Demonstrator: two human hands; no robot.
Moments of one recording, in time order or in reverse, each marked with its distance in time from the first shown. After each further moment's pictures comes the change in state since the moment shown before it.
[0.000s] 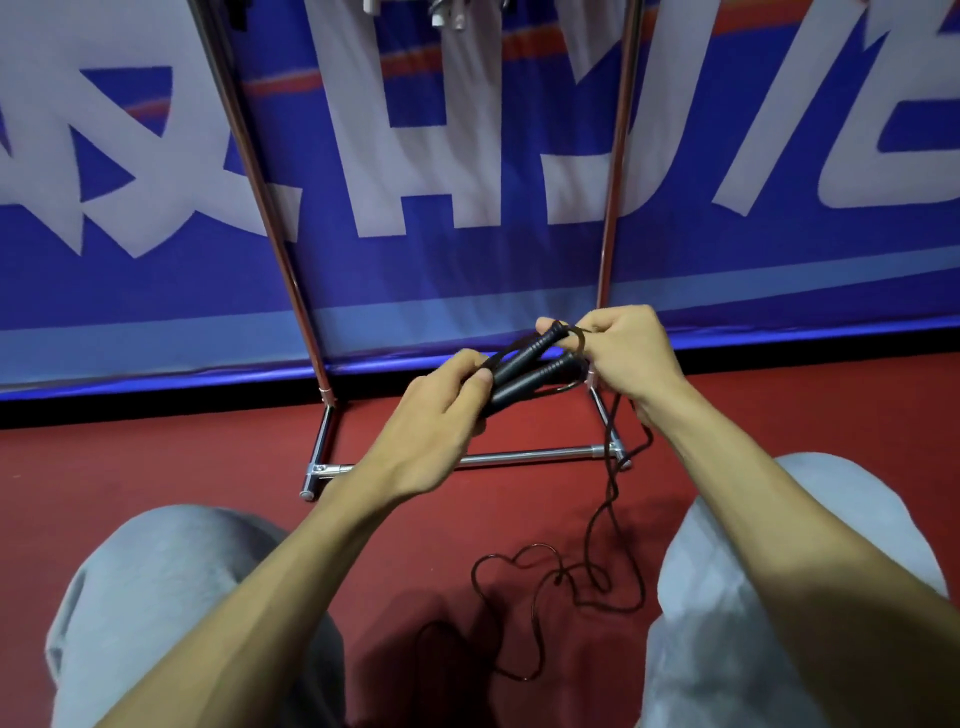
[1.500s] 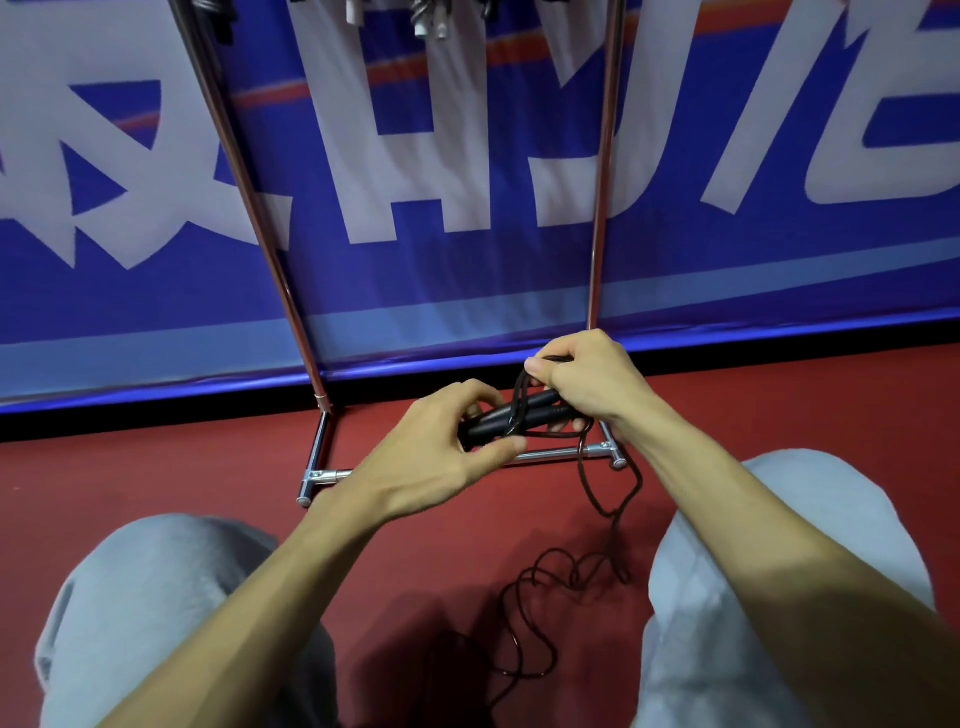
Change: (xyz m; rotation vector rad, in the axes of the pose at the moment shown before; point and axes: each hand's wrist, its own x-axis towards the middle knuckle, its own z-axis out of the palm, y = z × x) left_hand -0.006 -0.002 0.005 0.259 -0.149 0.042; right_hand -0.022 -0.010 0.005 -0.155 -0.221 0.061
